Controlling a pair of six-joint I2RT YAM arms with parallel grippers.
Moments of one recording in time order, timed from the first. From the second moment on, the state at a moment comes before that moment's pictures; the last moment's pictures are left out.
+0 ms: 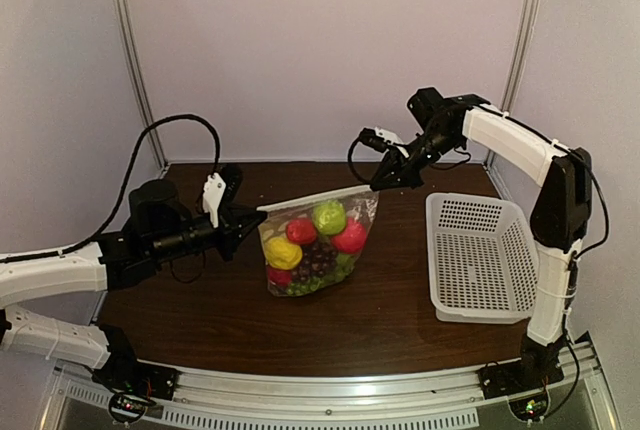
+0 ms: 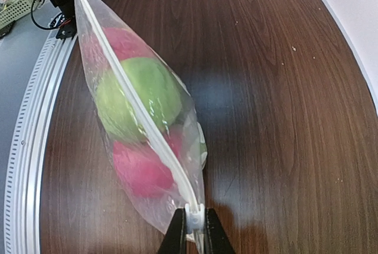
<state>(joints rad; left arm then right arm) -0.82 1.04 0.61 0.25 0.12 0.01 0.43 2.00 1.96 -1.10 -0.75 -0.92</state>
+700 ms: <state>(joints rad) -0.81 1.09 0.64 0.23 0.24 0.00 0.48 1.92 1.93 -0.98 -0.80 -0.79</state>
